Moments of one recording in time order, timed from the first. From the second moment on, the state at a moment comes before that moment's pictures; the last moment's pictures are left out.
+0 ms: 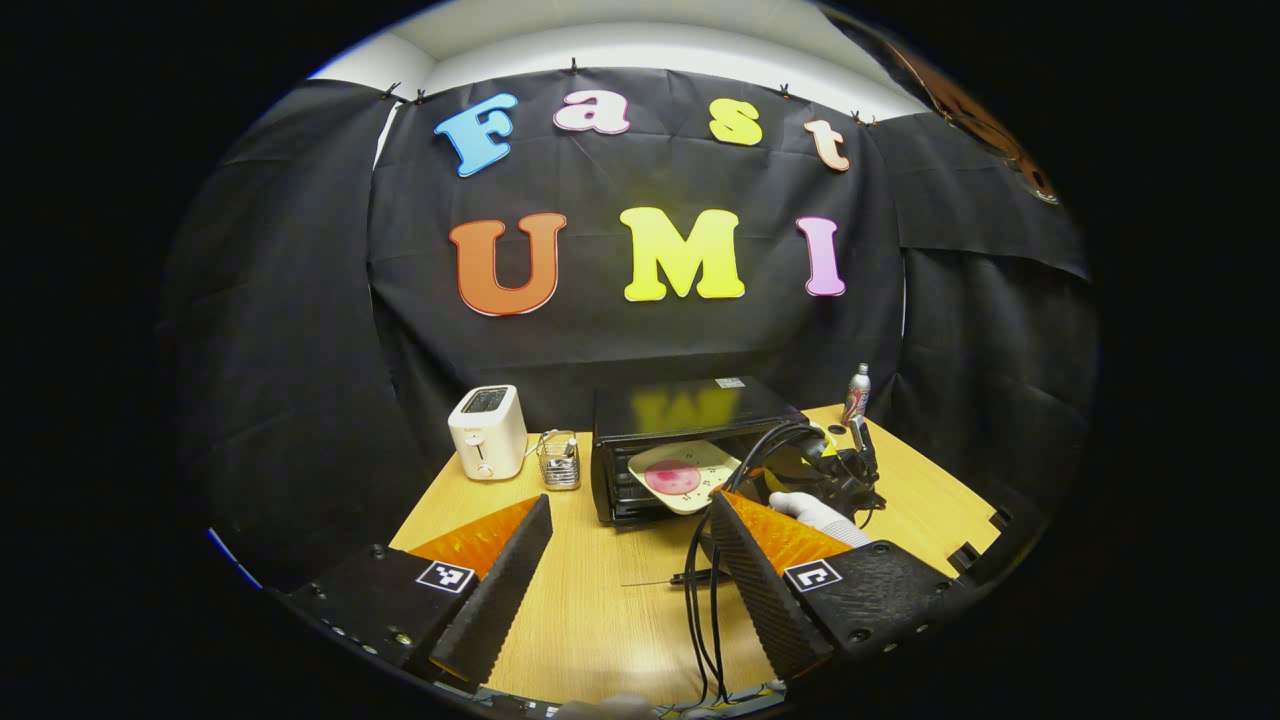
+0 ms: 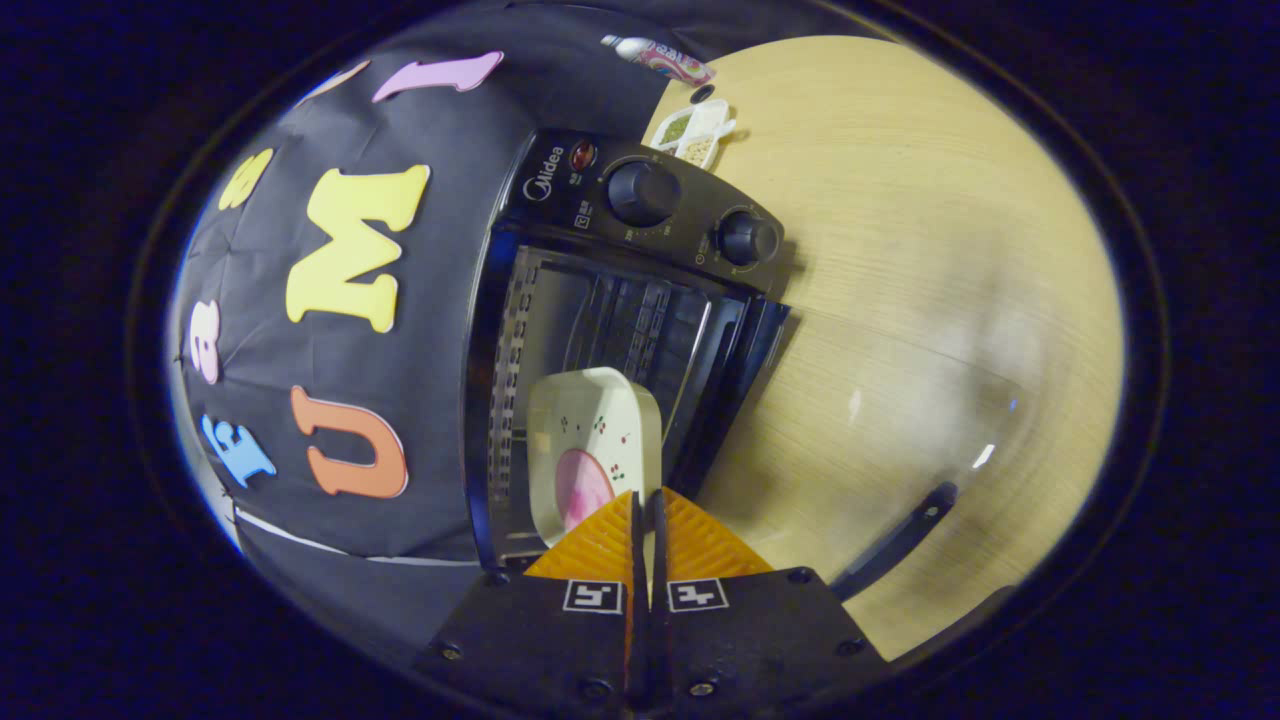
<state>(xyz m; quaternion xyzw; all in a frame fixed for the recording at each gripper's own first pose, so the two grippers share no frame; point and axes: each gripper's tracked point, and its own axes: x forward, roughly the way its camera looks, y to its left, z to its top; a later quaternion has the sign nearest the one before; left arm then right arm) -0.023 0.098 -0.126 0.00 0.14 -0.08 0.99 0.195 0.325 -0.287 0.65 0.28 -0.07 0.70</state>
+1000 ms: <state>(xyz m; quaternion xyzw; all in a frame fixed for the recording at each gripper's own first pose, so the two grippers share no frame) -0.004 0.107 -0.149 0.01 0.14 -0.07 0.99 0.265 0.320 -0.318 0.60 0.19 -0.05 0.78</state>
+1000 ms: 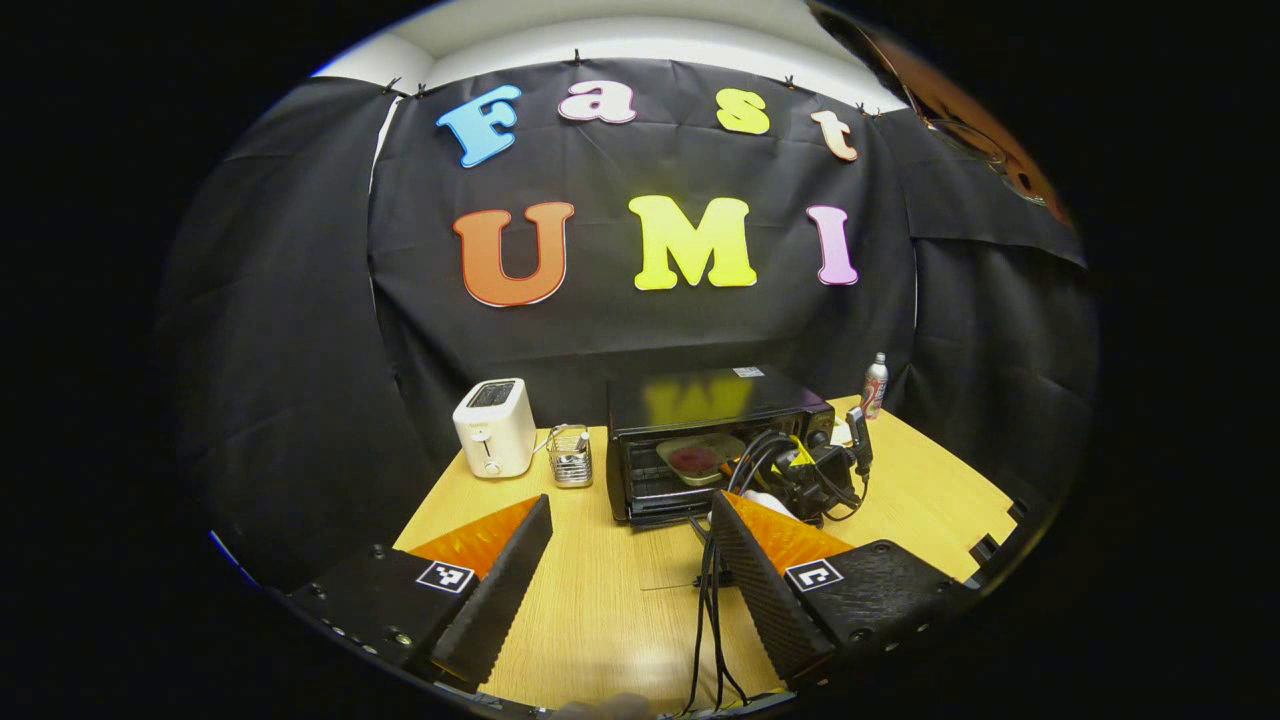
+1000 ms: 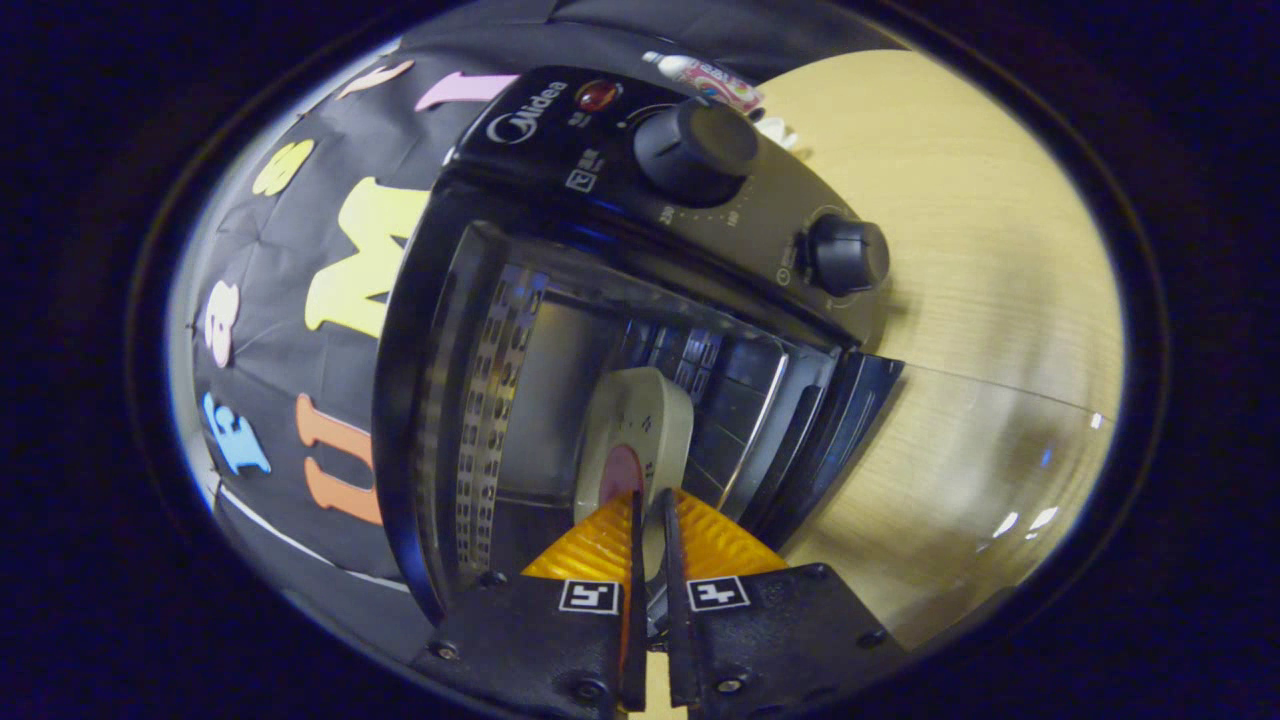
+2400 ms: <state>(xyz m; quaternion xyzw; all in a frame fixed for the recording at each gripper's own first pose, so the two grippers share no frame) -0.001 0.026 -0.189 -0.01 0.13 -0.02 0.99 0.064 0.064 -0.110 0.03 0.11 0.02 0.99</state>
